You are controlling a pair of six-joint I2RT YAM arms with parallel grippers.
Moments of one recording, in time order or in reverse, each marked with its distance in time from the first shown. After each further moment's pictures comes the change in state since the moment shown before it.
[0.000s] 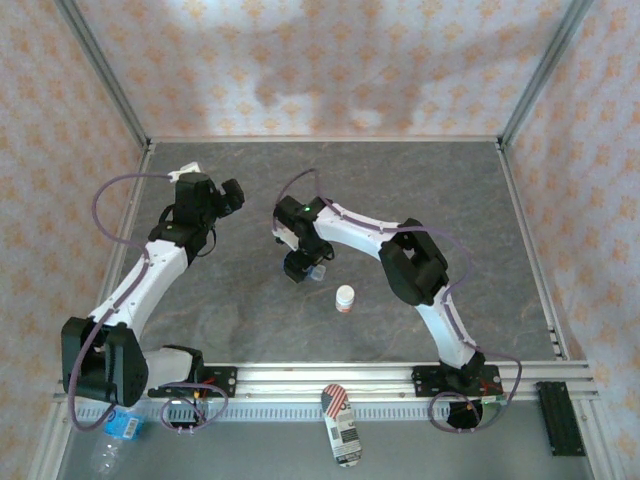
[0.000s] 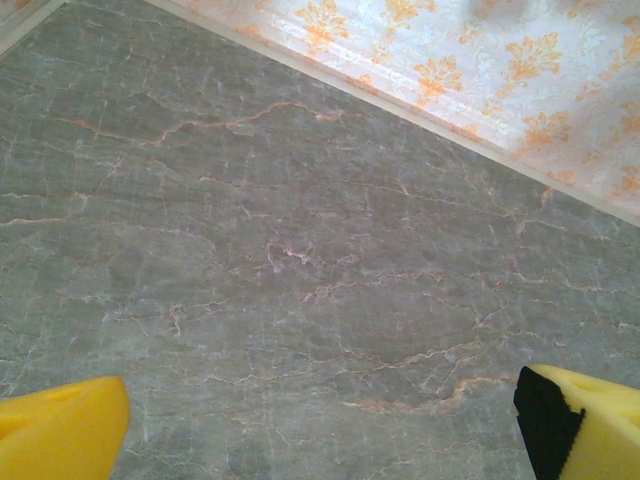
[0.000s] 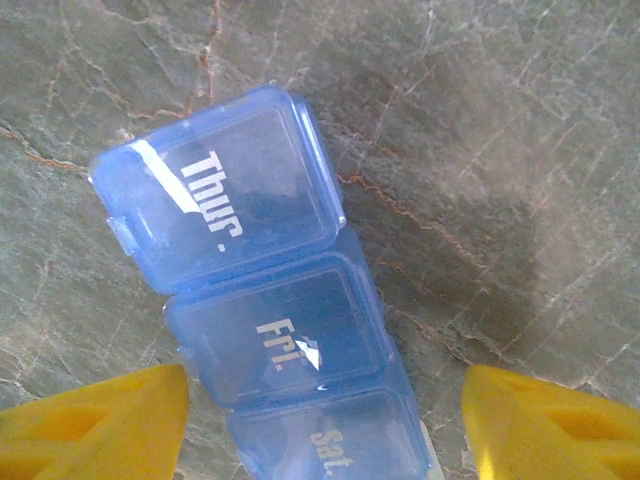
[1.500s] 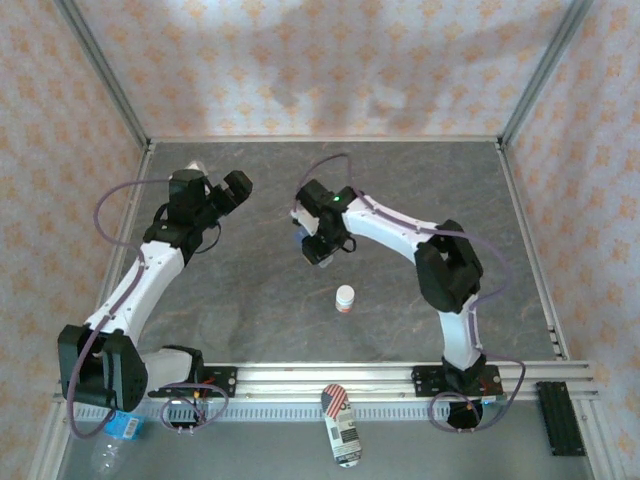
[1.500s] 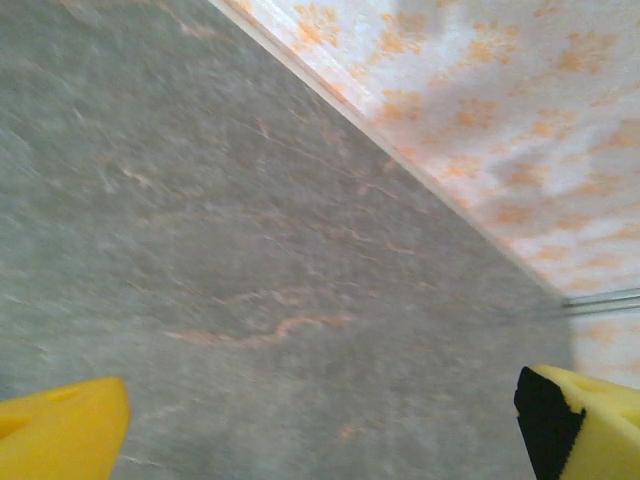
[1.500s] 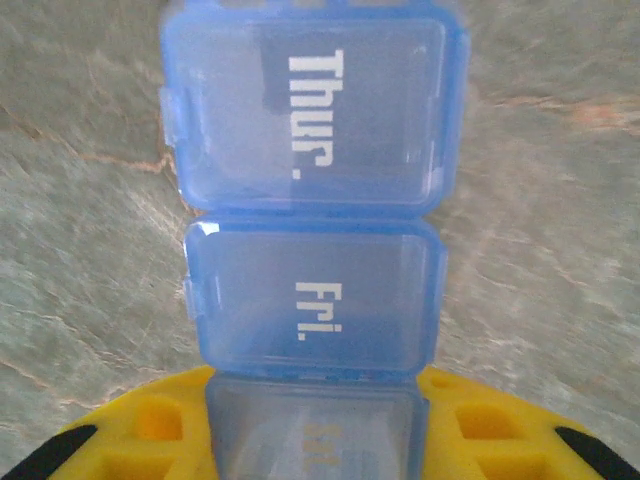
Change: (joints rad) left arm 0.019 -0.037 0.007 0.015 0.327 -0.318; right arm -0.091 -0.243 -0.166 0.082 -0.022 0.052
